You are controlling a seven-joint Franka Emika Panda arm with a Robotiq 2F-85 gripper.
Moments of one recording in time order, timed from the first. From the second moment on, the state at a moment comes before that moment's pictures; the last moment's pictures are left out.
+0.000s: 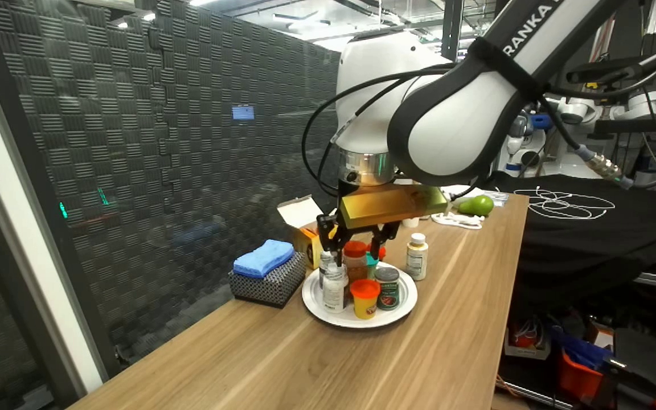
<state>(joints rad) 0.13 0.24 0.02 -2.22 -0.38 2.61 0.99</state>
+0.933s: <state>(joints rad) 0.13 -0.05 0.00 -2.39 -0.52 2.64 1.18</state>
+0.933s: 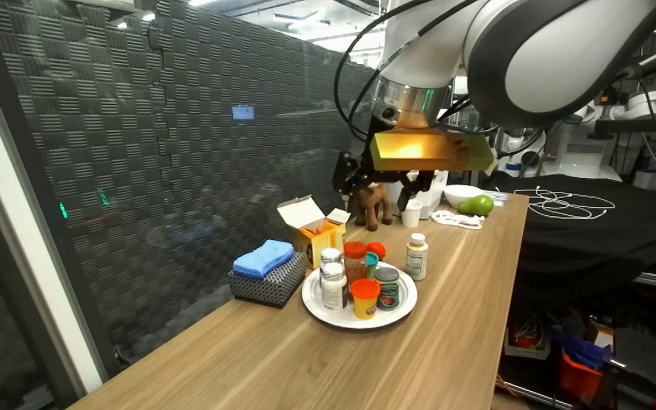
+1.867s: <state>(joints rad) 0.03 -0.04 0.01 -2.41 -0.47 2.65 1.15</state>
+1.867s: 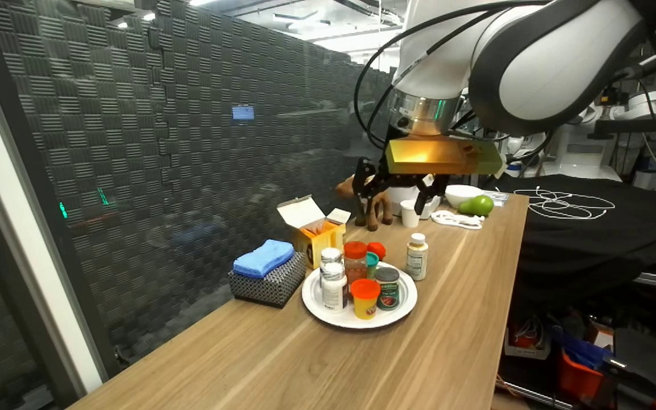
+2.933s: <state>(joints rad) -0.04 0.17 -0.05 -2.24 -0.26 2.48 0.95</state>
